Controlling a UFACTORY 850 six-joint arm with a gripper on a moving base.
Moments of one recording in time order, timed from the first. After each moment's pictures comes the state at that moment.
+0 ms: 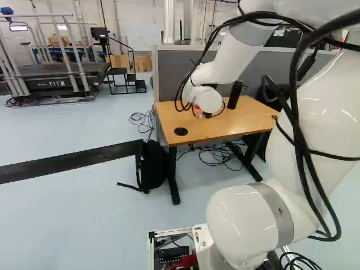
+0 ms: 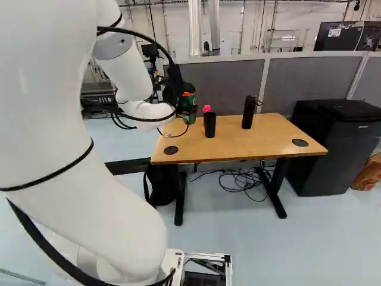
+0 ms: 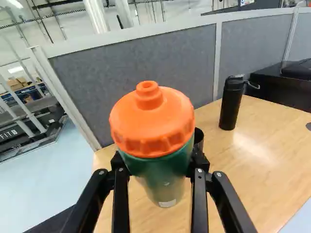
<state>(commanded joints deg) 2.9 1.4 -32.3 23.2 48.0 0.0</state>
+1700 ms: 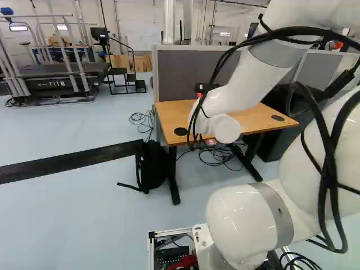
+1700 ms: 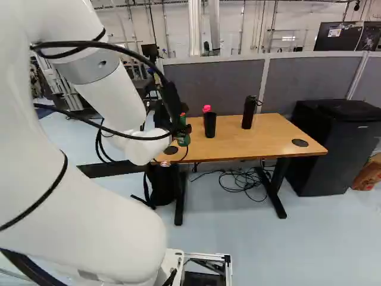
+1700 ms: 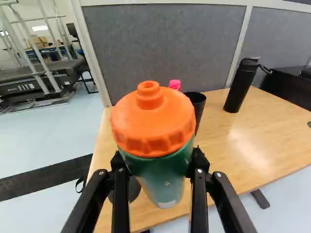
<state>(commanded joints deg) 1.0 11.7 -13.5 7.6 49.3 0.0</state>
